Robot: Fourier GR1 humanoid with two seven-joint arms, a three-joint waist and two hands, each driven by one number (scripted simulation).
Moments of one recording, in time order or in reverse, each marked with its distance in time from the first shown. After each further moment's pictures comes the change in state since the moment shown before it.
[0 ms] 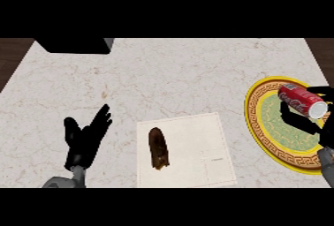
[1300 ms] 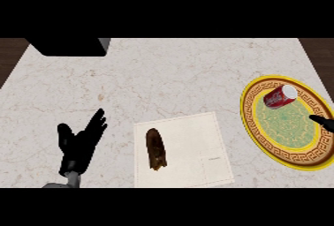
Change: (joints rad) left arm 0.047 0.003 0.031 -0.006 -0.008 -0.025 -0.025; right arm -0.175 0.076 -0.513 0.800 -0.605 0.904 -0.937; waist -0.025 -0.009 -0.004
